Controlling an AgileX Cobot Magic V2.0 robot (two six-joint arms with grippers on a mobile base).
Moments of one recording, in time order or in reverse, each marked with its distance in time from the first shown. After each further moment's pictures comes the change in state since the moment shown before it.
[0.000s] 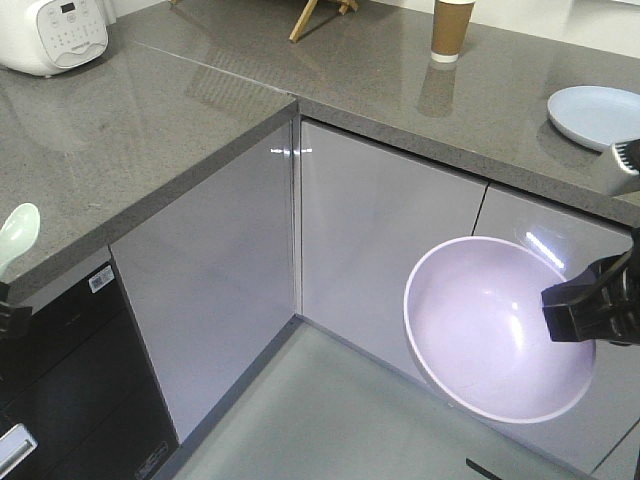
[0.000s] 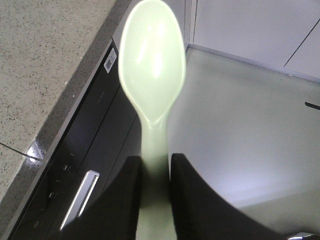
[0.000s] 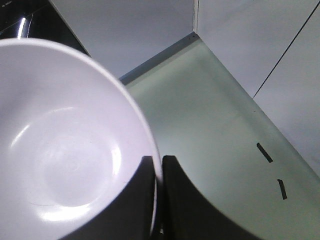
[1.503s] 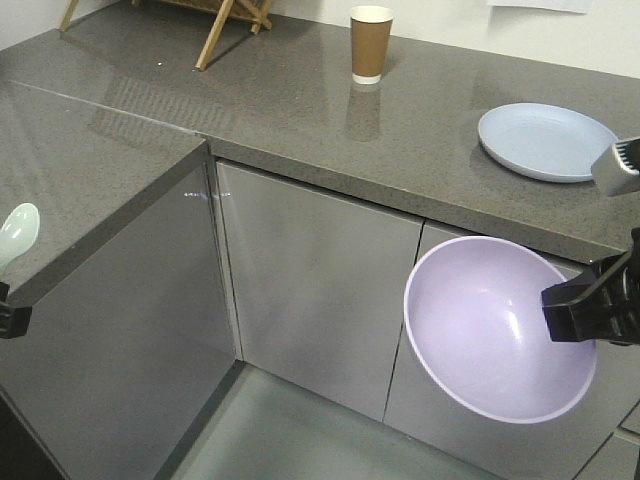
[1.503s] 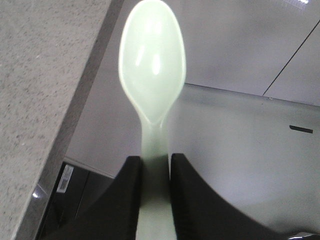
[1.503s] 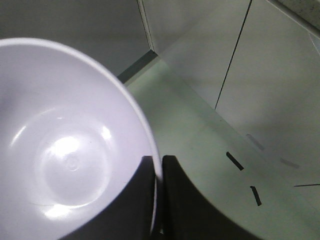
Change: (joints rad) left arm 0.000 0.000 0.000 0.001 0.002 0.000; right arm 0.000 -0.001 0.000 0.000 0.000 0.000
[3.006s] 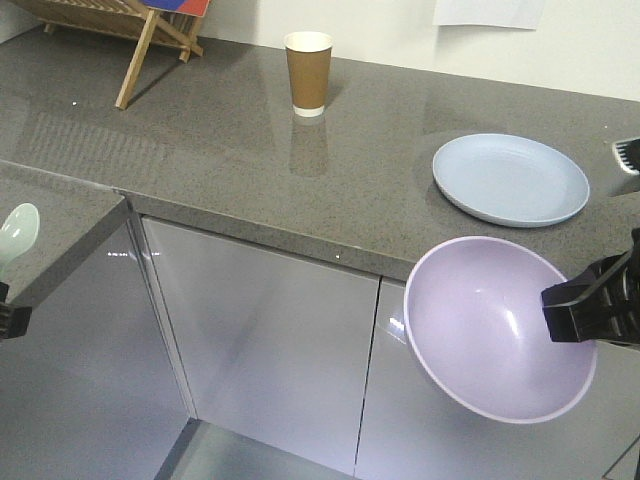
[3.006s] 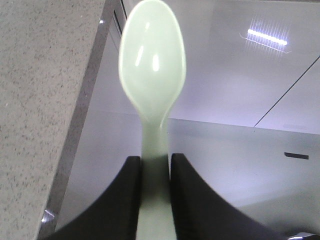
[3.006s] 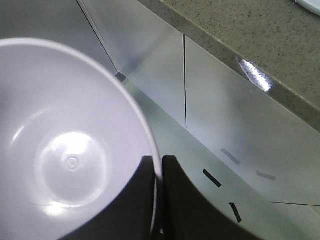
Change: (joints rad) left arm 0.000 0.000 0.000 0.000 0.000 0.000; right arm 0.000 0.000 0.000 0.000 0.001 0.000
